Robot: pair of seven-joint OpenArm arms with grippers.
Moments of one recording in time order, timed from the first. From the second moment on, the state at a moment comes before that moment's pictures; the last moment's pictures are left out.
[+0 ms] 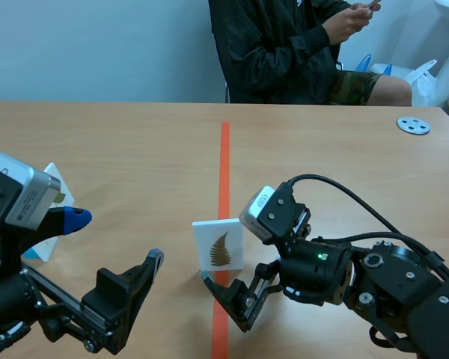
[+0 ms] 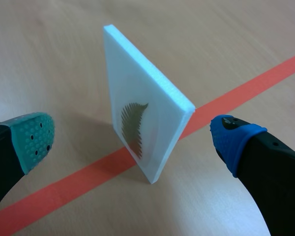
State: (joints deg) left arm 39.1 -18.3 1.4 114.4 -8.4 -20.0 3.6; right arm -1.2 16.8 -25.3 68.1 -9.4 32.2 19.7
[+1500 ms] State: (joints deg) left arm 39.1 -18.3 1.4 114.4 -8.4 -20.0 3.1; right arm -4.3 17.9 -13.7 78.4 -7.3 34.3 21.7
